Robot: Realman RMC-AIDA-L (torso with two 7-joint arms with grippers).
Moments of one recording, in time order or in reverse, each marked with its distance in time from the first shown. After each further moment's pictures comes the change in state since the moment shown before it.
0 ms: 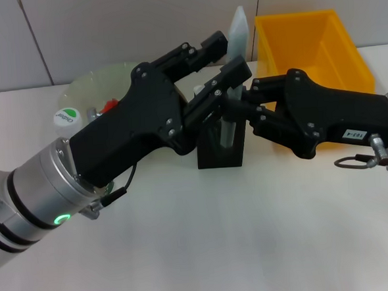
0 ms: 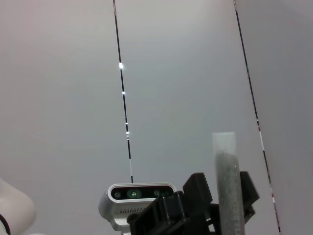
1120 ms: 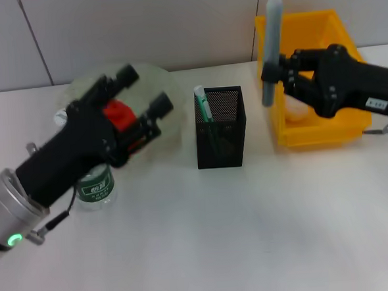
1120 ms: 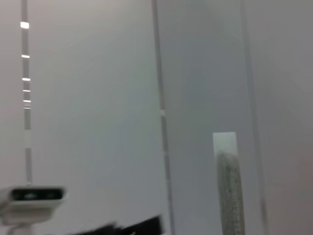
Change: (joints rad) left arm 0.046 0.019 -0.213 -0.180 0.133 -0.015 0.019; right arm -0.097 -0.009 0.010 0.165 0.023 0.202 0.065
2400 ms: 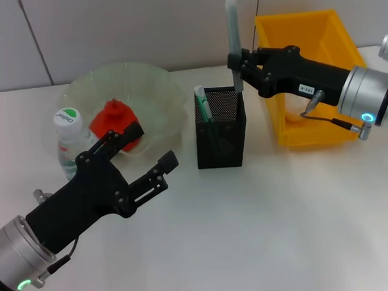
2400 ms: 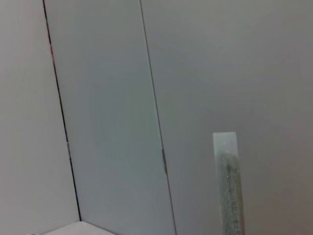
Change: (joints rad) left arm 0.091 -0.012 0.062 -0.014 0.035 -0.065 0.100; right arm 0.170 0.000 -0.007 -0.308 0.013 0.460 -0.160
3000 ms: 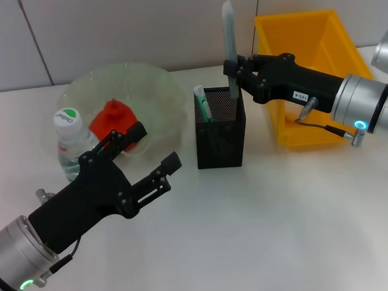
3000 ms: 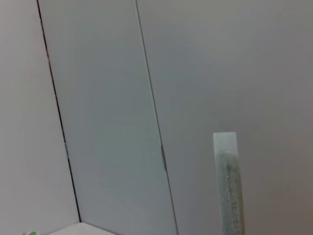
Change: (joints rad) left arm -0.003 -0.001 0.007 0.000 0.000 -0.002 0.014; right arm 0.013 -0.005 0.000 -0.080 0.038 0.011 -0.055
